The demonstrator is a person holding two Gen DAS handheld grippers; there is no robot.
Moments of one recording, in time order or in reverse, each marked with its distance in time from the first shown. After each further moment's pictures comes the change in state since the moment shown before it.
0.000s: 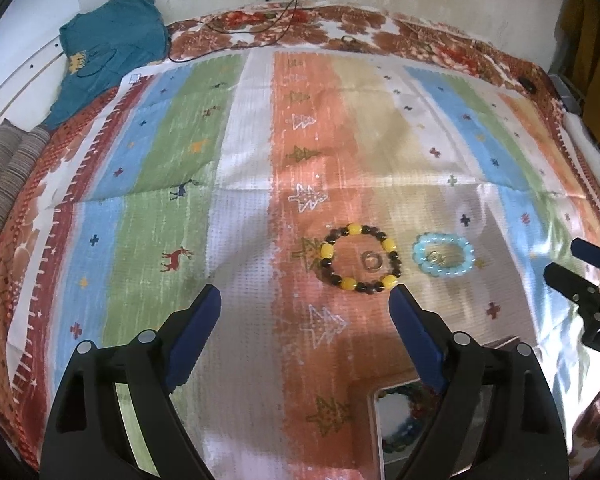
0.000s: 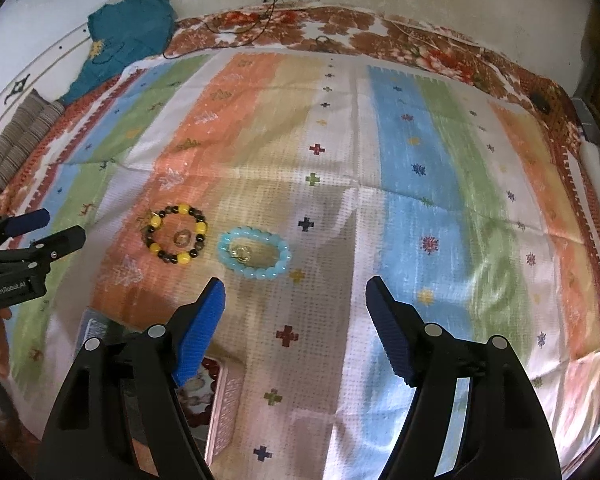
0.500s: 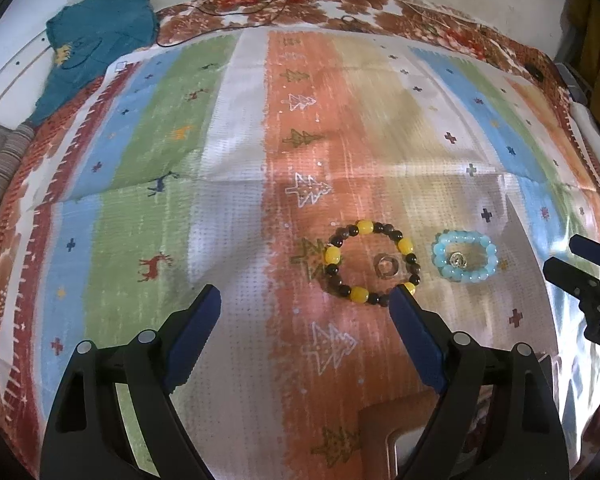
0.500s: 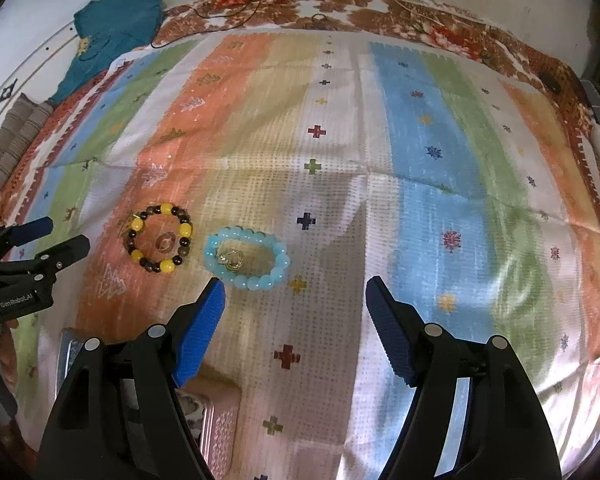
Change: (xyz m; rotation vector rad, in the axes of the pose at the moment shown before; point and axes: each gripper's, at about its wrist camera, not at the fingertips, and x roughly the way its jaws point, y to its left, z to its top) left arm 0.041 -0.002 0.010 0.010 0.049 -0.014; right arm 0.041 -0.002 0.011 0.030 0.055 0.016
